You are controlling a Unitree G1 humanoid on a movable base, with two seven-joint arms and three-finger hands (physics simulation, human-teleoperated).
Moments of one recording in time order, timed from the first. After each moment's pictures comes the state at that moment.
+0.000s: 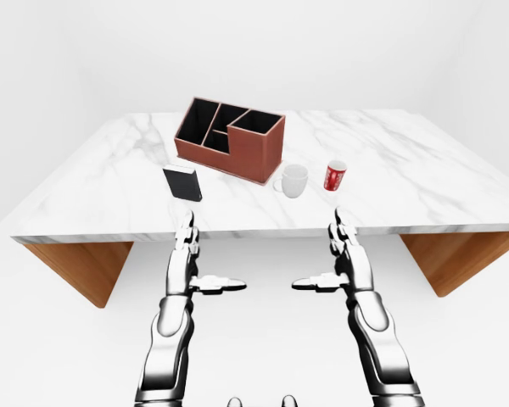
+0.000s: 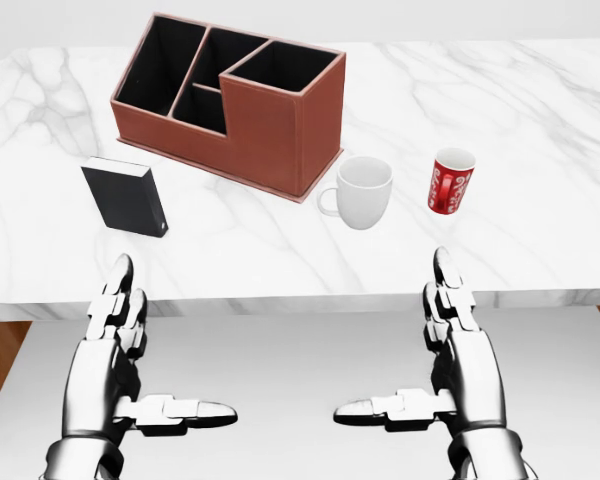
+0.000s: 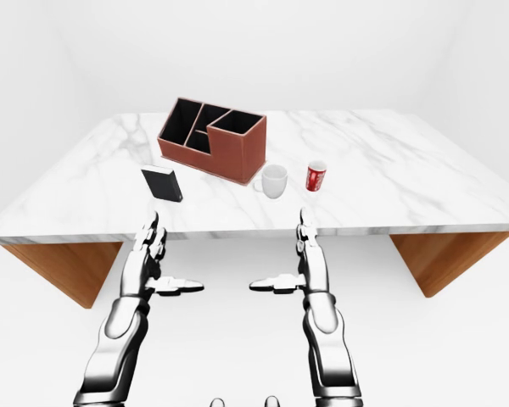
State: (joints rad) left arm 0.02 0.01 0.01 -0.05 0.00 0.02 -0.02; right arm 0.03 -0.01 -0.01 -0.07 0.00 0.02 0.02
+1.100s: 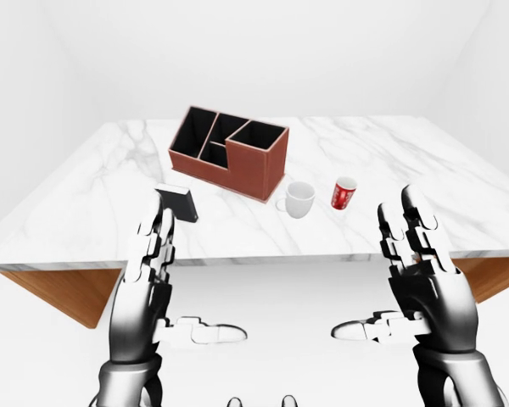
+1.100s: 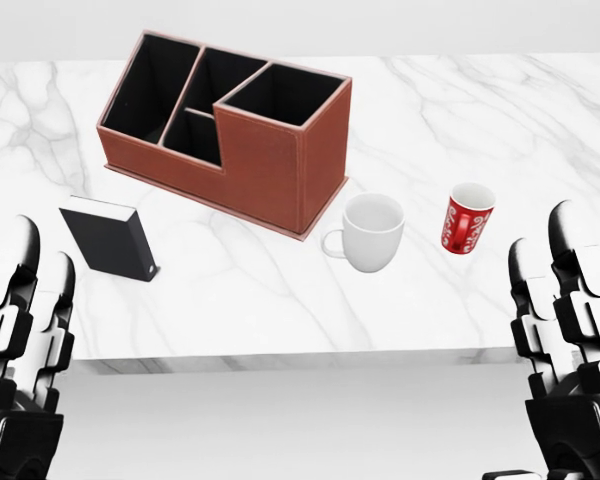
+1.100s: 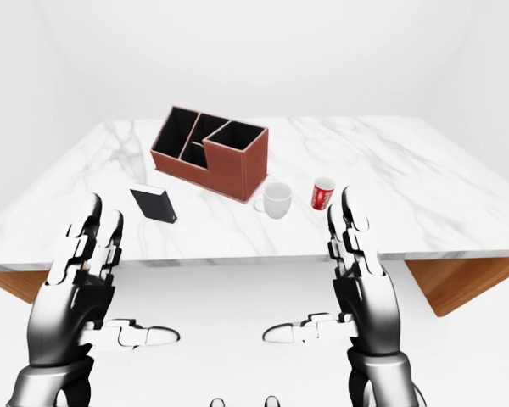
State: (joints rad) left arm 0.43 0.04 -0.09 -0.89 0.07 0.09 -0.08; right arm 0.42 0.05 -0.09 -0.89 0.07 0.09 0.25
